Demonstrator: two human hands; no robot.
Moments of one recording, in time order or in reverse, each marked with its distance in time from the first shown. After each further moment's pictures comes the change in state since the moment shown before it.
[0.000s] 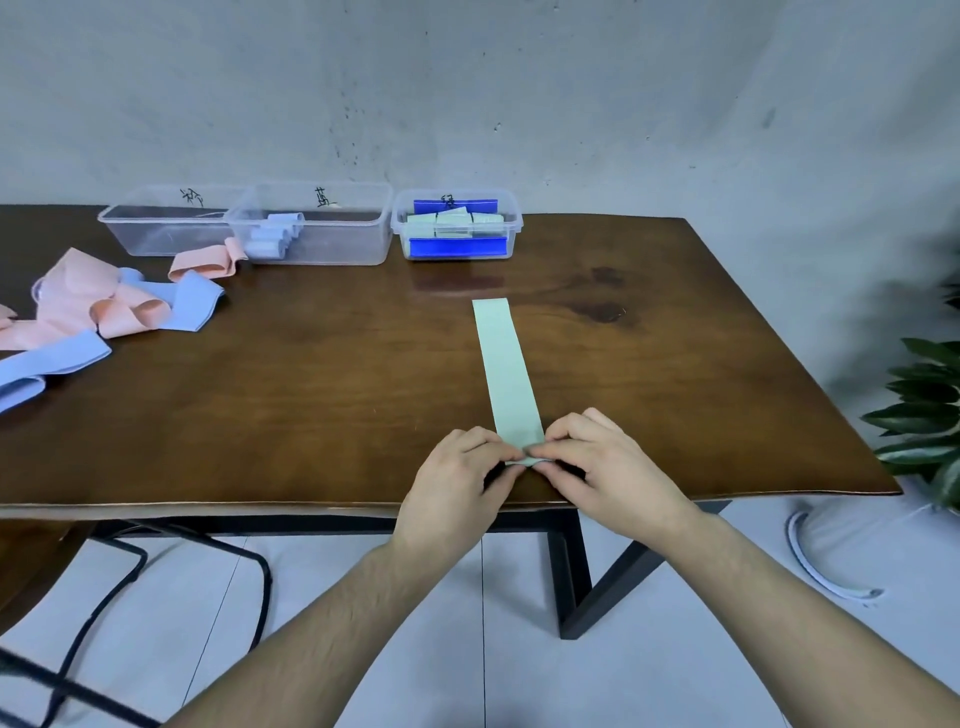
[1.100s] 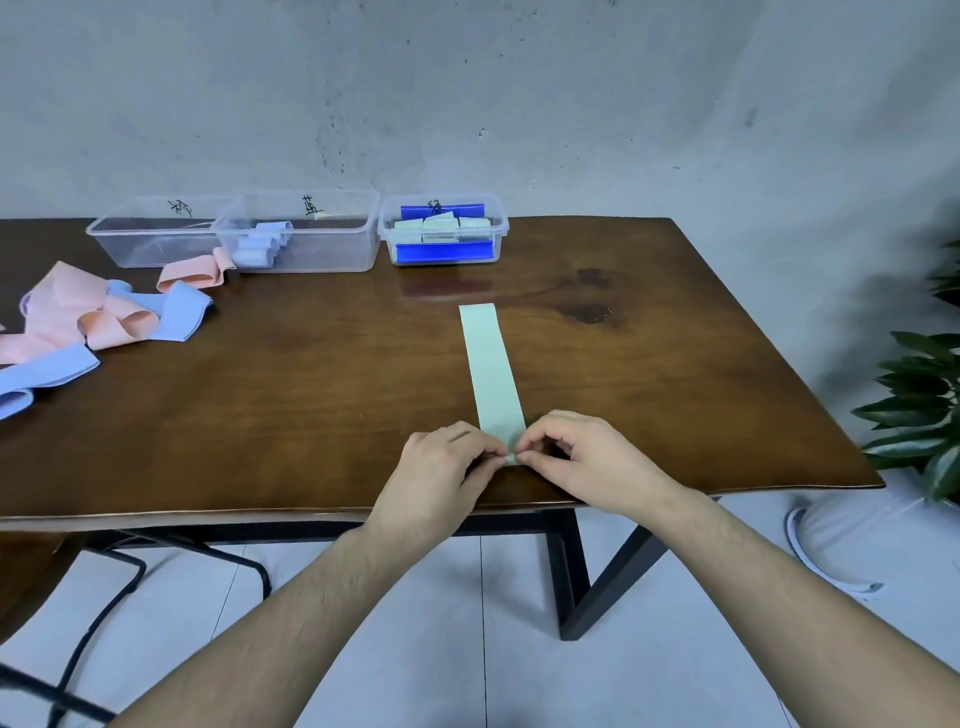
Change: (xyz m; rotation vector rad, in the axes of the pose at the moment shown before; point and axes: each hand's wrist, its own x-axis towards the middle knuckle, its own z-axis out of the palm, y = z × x) left_hand 0.014 -0.004 -0.012 0.047 -0.164 0.002; right_hand 0.014 -0.001 -0.014 0.324 -0.135 0.283
